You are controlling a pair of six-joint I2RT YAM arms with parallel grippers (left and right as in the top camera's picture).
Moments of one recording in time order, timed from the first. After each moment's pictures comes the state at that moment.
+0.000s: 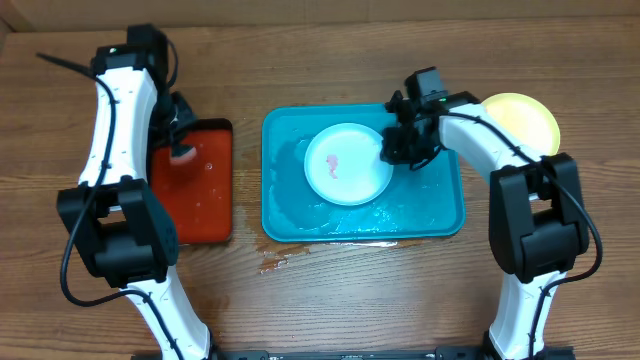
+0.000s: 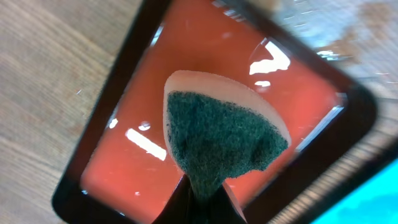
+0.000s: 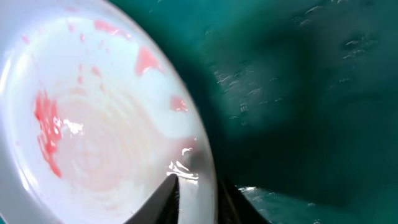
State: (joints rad) left arm 0.14 2.09 1.89 -1.32 -0.14 -0.51; right arm 0.27 2.10 1.47 -0.73 -0.33 0.13
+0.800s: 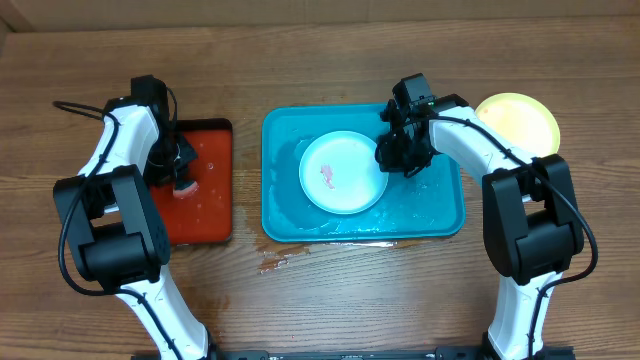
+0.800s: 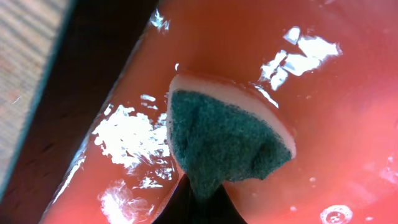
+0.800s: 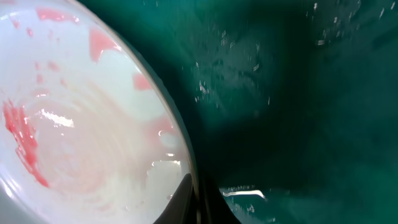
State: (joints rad) left arm 0.20 2.09 1.52 -0.98 -0.13 -0.49; right arm 0.30 2.10 1.47 -0.79 -0.27 0.19
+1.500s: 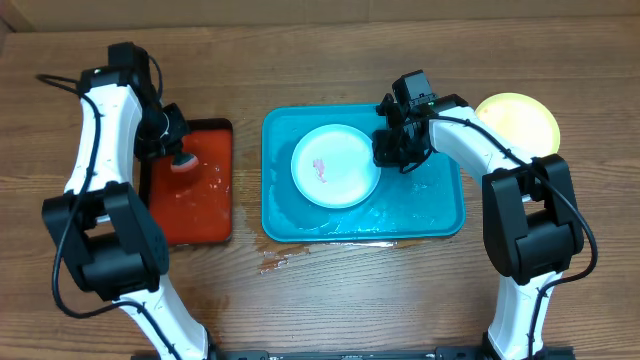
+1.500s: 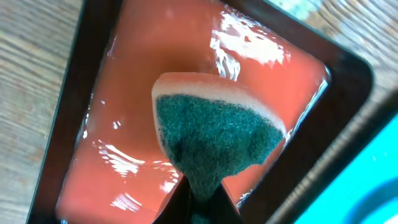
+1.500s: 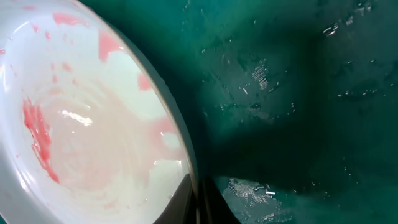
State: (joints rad) left arm 0.20 2.03 1.74 -1.19 0.04 -0.32; right arm 0.30 2.10 1.47 -0.71 -0.34 0.20
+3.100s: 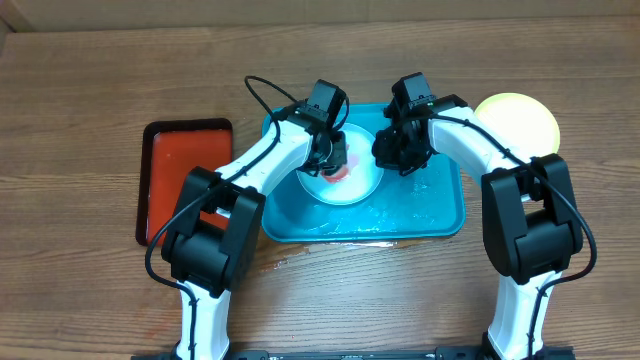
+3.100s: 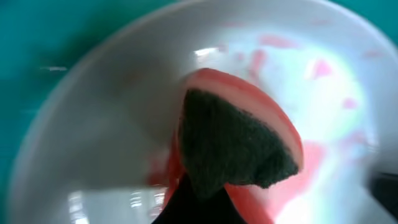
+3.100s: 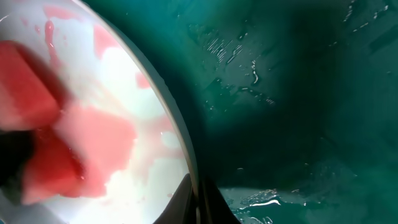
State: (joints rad) left arm -0.46 2.12 1.51 -0.68 0.03 -0.52; right arm 0.30 2.10 1.47 -0.75 -0.29 0.33
